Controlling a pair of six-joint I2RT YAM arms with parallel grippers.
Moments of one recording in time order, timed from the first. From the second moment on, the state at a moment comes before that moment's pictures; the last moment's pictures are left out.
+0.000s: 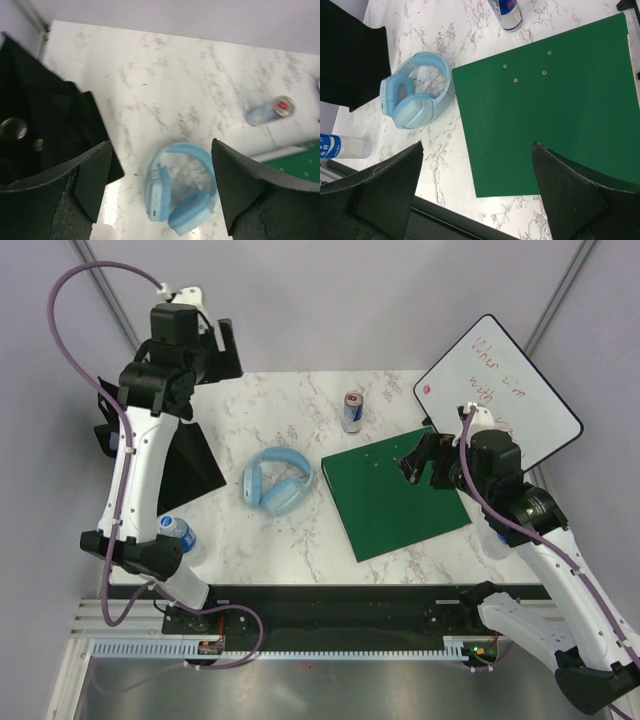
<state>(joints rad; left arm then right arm) -0.17 1.63 2.16 -1.02 -0.22 -0.23 0.43 0.88 1.09 -0.65 -0.02 0.49</state>
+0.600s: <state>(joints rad) -0.51 1.83 1.89 -0.62 -0.03 -0.19 0.43 0.85 1.09 -0.65 -0.02 0.46</state>
